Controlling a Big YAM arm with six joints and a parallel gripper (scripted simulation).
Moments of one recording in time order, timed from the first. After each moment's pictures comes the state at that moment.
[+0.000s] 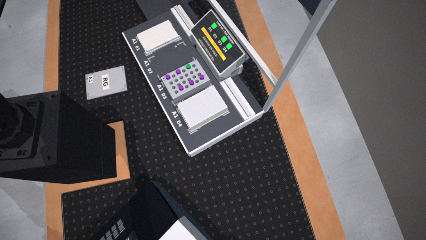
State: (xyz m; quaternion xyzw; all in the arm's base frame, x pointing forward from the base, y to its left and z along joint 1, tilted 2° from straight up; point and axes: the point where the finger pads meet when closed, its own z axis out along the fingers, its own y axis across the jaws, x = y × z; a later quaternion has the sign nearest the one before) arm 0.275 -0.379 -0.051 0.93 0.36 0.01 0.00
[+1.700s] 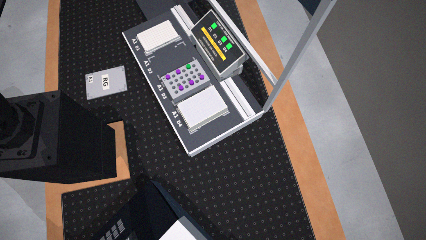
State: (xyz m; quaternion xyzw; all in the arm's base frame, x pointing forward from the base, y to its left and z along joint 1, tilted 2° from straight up) arm 0.271 -0.375 -0.062 0.93 0.36 0.01 0.00
